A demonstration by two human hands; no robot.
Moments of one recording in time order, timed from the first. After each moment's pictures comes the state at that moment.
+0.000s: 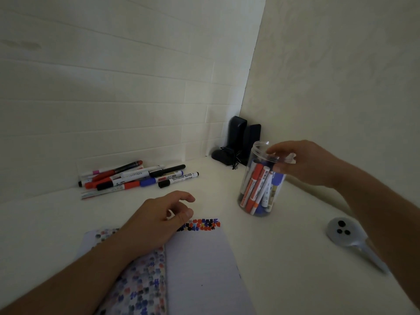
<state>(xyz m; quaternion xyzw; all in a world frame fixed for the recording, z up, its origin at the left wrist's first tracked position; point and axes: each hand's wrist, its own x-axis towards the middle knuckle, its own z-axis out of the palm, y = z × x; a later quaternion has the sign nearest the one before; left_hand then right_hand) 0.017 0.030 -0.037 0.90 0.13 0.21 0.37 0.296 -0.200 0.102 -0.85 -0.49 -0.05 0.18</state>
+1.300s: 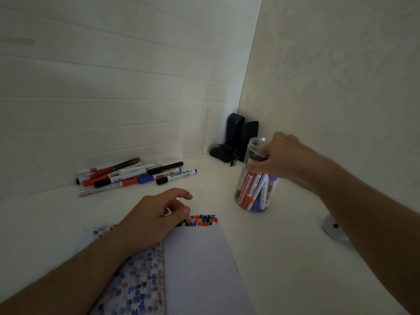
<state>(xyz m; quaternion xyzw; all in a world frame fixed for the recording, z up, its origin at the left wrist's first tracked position) 0.015 0.028 -0.036 0.90 0.13 0.21 0.36 0.254 -0.162 0.105 -0.92 -0.39 -0.09 -0.01</state>
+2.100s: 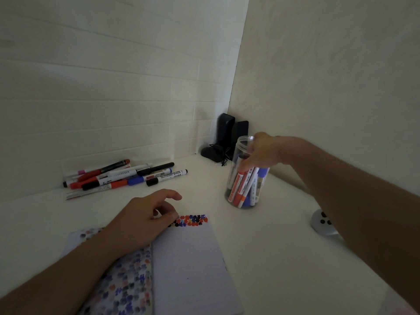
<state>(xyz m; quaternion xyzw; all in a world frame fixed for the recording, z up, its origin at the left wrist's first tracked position) 0.017 0.029 -0.038 0.91 0.14 0.19 0.34 0.283 -0.140 0.115 -0.94 -0.33 0.03 -0.02</state>
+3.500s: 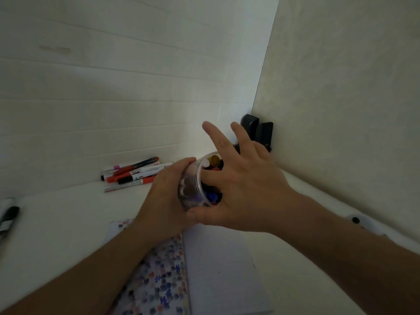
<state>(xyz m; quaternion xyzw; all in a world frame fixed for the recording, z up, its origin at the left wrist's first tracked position) 0.015 0.042 -0.032 0.86 0.06 0.40 0.33 0.098 -0.136 0.081 -0.77 -0.60 -0.23 -0.01</state>
